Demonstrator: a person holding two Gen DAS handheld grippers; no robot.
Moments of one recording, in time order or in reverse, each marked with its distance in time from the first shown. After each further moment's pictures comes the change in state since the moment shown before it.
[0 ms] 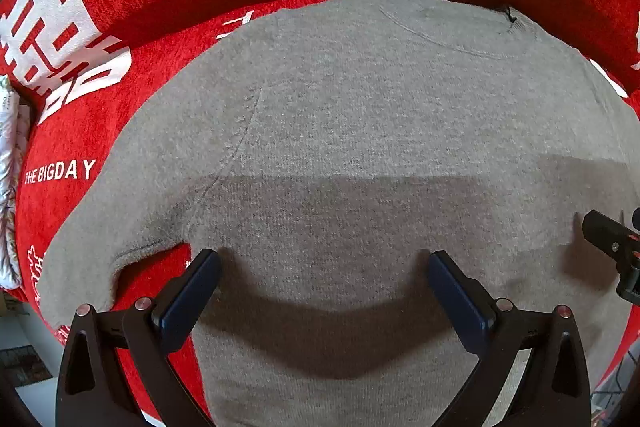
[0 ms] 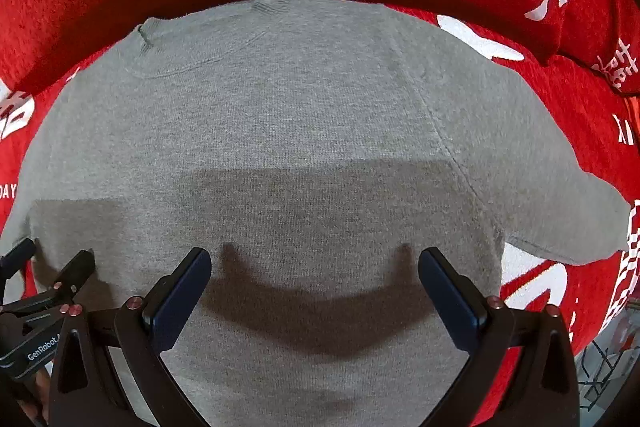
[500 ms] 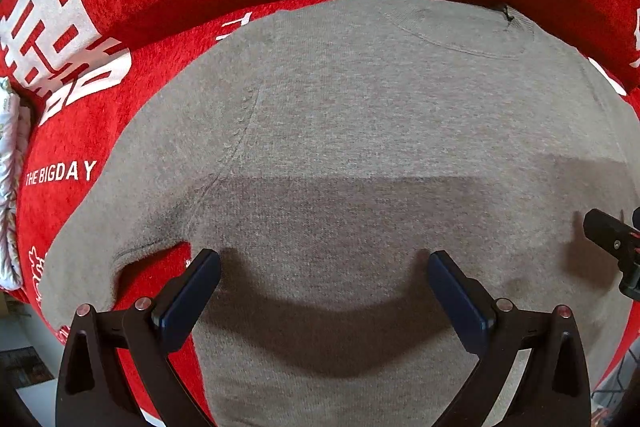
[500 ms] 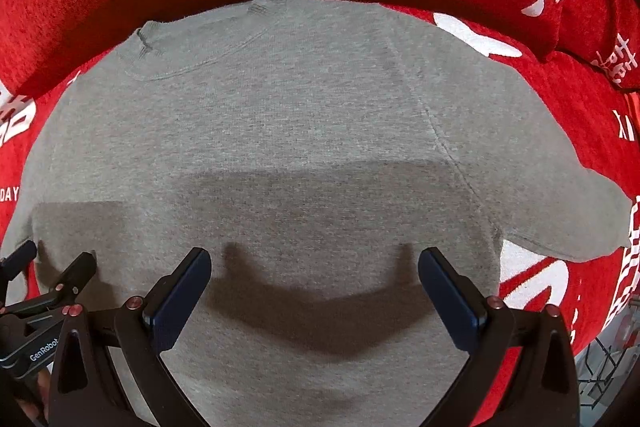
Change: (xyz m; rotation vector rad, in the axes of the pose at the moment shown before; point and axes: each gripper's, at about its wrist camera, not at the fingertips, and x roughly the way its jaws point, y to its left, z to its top) left arm -0.003 0.000 0.000 0.005 -0.001 -0.002; right arm -0.004 -0.054 -0.003 0.017 -0.004 0.031
